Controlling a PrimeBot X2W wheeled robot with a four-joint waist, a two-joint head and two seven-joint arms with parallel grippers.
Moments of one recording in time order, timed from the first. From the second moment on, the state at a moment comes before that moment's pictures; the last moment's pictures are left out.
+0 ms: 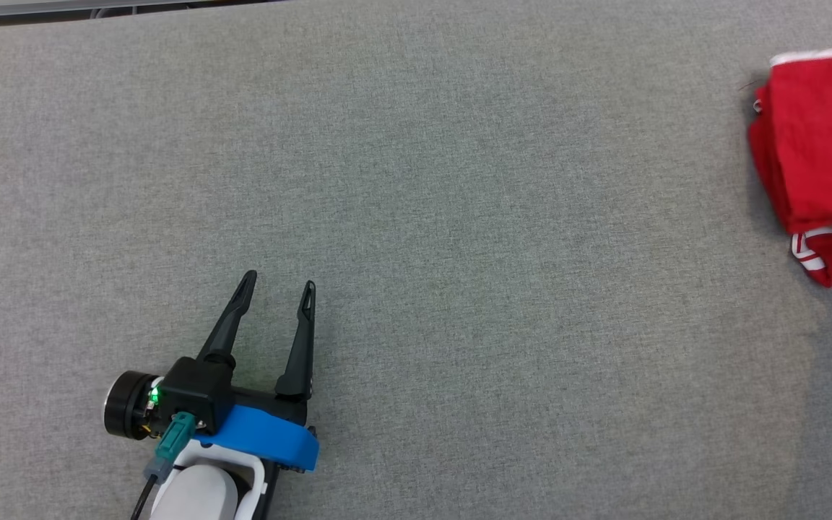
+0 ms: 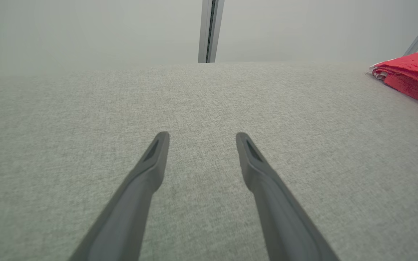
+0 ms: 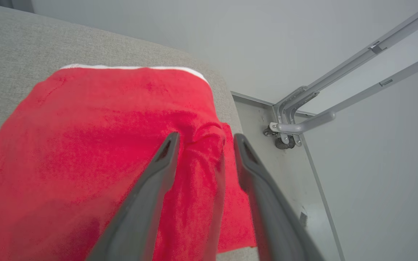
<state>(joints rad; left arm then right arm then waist) -0.18 0.16 -0.31 0.17 -0.22 -0.02 -0.20 -0.70 -0.59 -0.10 0.59 0.06 0.13 0.29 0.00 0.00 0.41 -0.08</state>
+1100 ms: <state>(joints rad) -0.10 0.15 -0.21 0.27 -0.36 0.03 -0.25 -0.55 -0.19 0.04 0.54 0.00 0.13 -0.16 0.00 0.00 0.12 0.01</state>
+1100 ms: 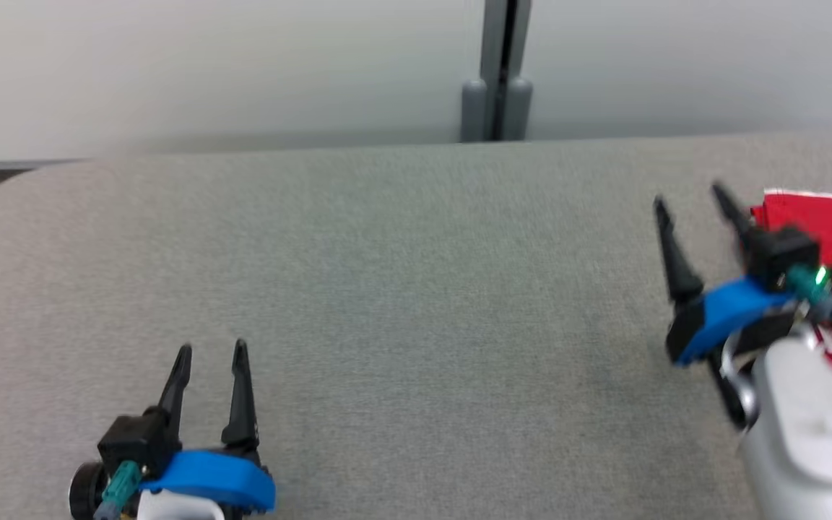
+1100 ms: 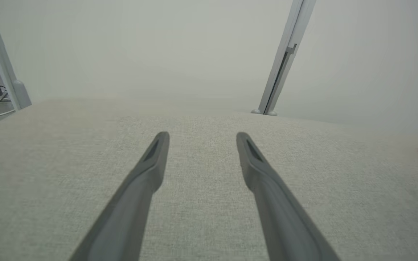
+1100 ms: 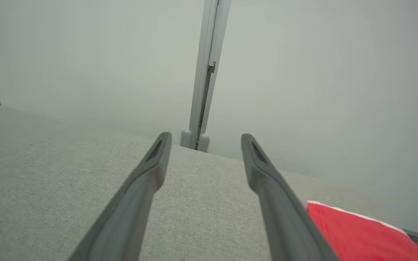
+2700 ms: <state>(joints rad) 0.07 0.09 -0.15 0.37 -0.33 0.01 -0.26 -0.05 -0.05 0.02 0.39 0.12 0.13 -0.26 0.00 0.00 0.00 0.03</state>
